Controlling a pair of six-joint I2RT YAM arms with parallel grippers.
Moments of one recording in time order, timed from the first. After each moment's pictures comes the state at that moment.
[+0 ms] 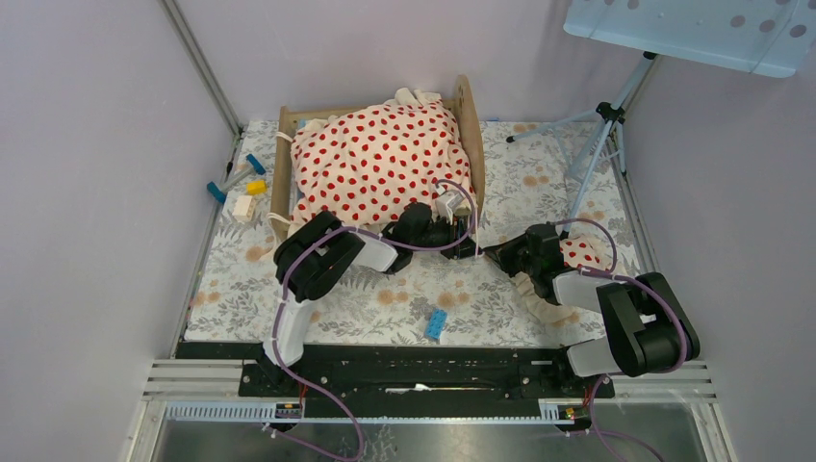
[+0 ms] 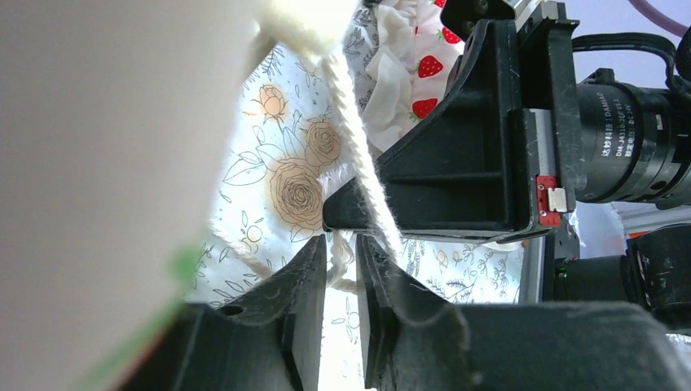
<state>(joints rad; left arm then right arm) -0.77 2.12 1.05 0.79 0.53 -0.59 0.26 1.41 0.36 0.39 -0.15 1.31</state>
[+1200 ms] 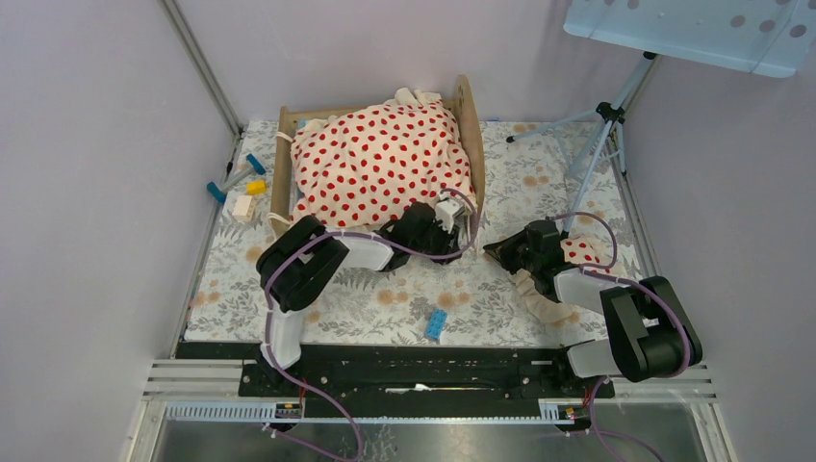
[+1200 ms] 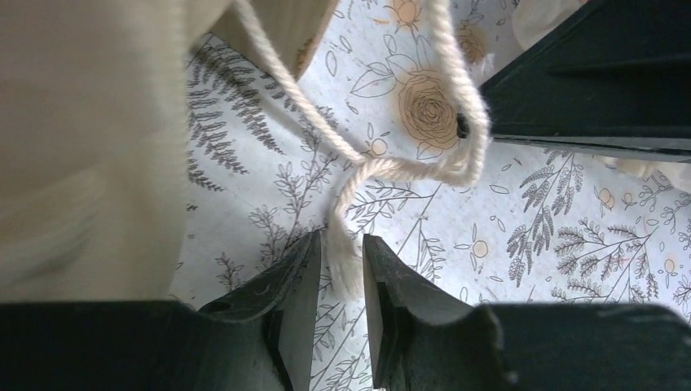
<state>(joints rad) -0.77 1.98 1.04 0.39 0.29 -0.22 0.26 1.38 0.40 0.33 -0.15 1.24</state>
